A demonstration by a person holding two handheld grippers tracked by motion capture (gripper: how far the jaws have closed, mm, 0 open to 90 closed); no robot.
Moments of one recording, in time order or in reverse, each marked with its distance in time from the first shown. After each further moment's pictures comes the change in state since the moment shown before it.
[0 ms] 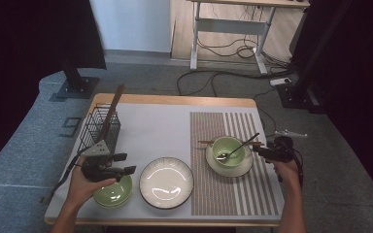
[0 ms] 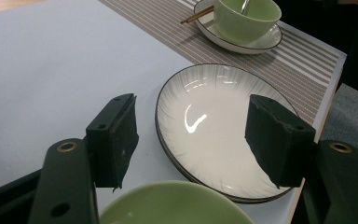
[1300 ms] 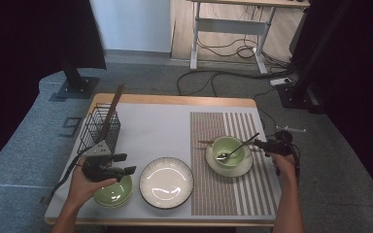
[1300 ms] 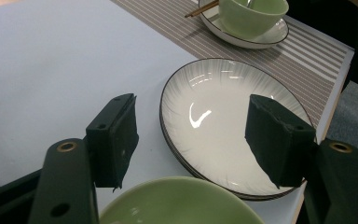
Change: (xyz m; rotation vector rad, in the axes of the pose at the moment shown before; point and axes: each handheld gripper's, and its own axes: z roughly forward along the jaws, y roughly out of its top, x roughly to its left) left arm 0.002 -0.003 0.005 0.025 0.011 0.002; right arm -0.030 0.006 0.034 0.026 -0.035 0.122
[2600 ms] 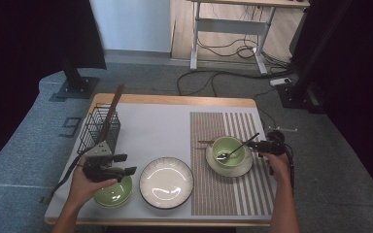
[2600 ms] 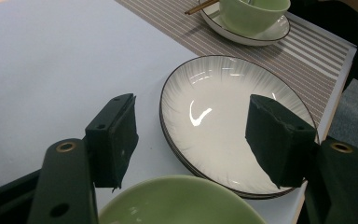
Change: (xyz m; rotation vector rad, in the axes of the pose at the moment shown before) left arm -0.001 0.000 0.001 0.007 0.002 0.002; right arm 0.010 -0.004 0.021 0.046 0.050 0.013
